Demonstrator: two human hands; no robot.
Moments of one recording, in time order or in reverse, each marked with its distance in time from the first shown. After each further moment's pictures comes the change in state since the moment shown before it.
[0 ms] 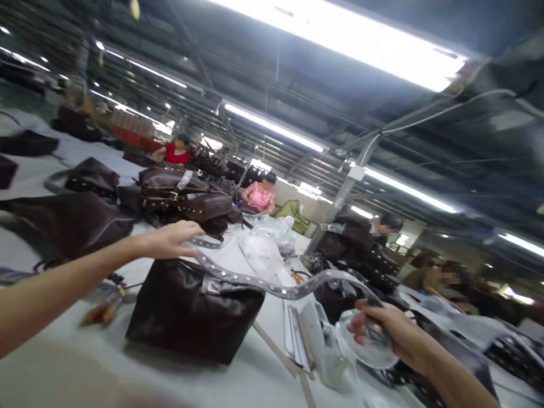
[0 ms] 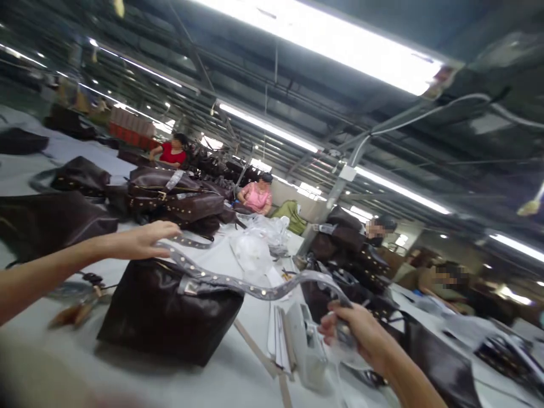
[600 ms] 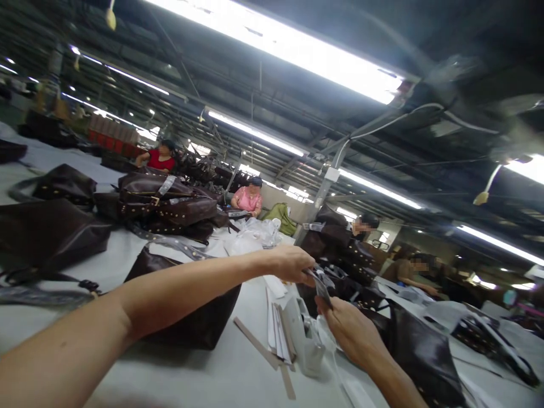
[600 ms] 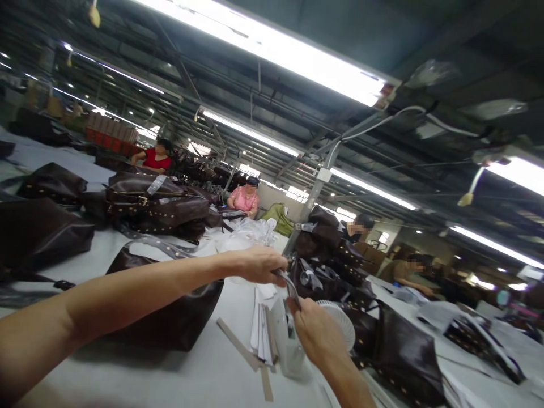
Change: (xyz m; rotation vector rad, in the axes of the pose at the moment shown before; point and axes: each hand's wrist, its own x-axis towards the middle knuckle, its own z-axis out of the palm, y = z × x) left_hand 0.157 0.233 0.092 -0.008 -0.338 0.362; right_hand -0.033 0.012 0.019 -0.883 0.310 -0.474
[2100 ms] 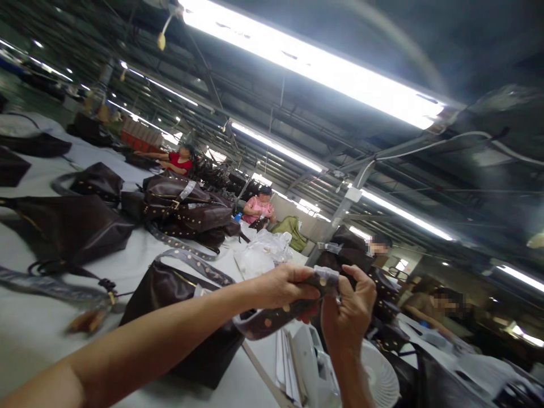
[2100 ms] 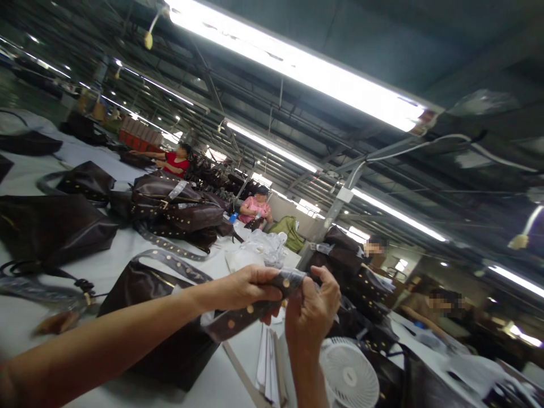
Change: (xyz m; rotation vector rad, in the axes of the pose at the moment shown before) left_hand -0.069 -0.017 0.018 -1.364 0.200 0.036; right_hand 0.052 -0.075 0.040 0.114 0.891 -0.480
